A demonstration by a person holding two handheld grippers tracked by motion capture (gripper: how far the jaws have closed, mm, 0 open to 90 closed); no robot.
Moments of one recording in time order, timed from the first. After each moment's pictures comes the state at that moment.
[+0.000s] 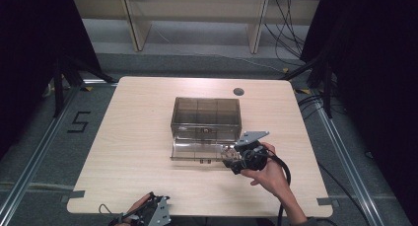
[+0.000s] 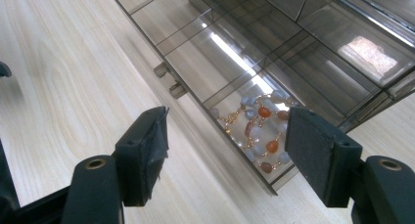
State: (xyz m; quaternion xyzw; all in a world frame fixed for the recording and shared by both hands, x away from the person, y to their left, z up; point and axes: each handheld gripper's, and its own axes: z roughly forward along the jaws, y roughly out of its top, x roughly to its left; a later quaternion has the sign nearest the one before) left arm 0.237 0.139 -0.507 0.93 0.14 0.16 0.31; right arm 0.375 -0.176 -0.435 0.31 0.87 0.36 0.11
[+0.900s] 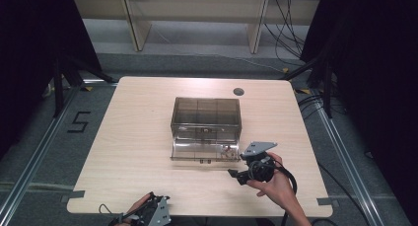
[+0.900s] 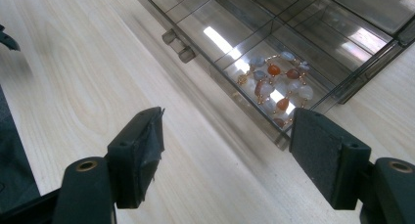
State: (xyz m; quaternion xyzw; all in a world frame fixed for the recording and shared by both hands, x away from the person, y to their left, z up) left arm 0.236 0.138 -0.509 0.92 0.15 0.16 0.32; right arm 0.355 -0.194 -0.448 0.30 0.87 0.36 0.12
